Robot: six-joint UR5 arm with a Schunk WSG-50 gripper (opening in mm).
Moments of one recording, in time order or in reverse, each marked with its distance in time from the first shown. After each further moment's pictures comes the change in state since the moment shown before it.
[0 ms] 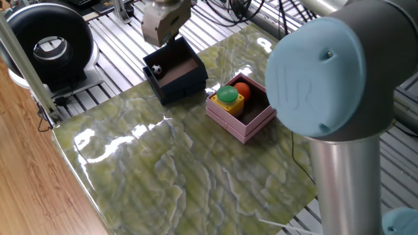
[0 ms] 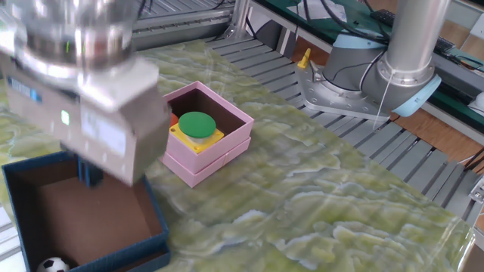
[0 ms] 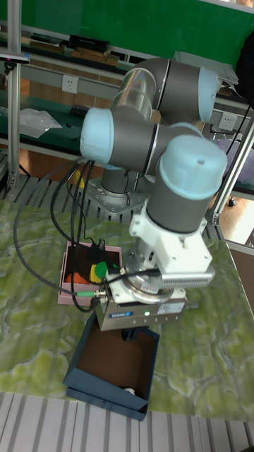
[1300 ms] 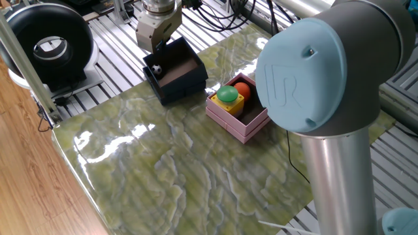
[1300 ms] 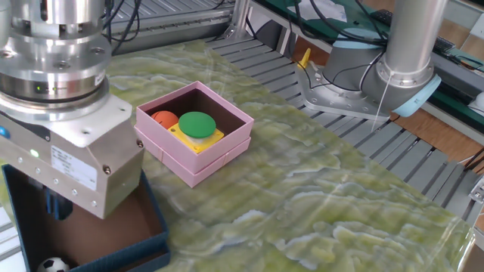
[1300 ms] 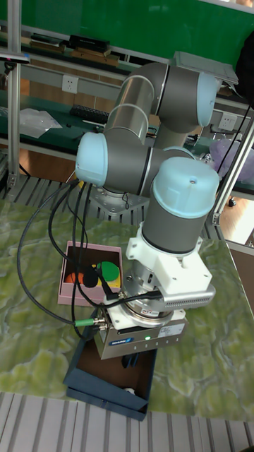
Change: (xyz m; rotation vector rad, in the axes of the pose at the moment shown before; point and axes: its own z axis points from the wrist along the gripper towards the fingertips) arm -0.033 -0.008 0.010 0.010 -0.076 -0.073
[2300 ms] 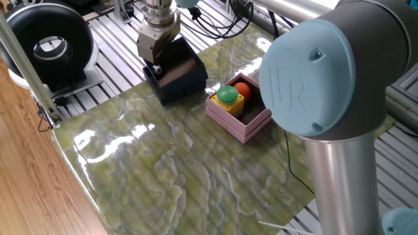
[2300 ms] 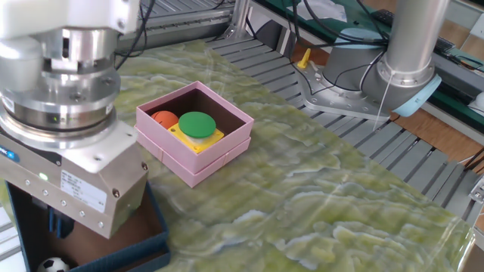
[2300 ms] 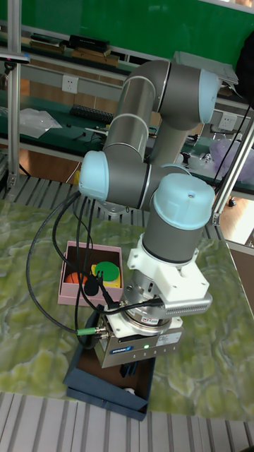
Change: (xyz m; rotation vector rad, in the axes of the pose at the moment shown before) arm 0.002 -0.002 0.026 0.052 -0.034 0.006
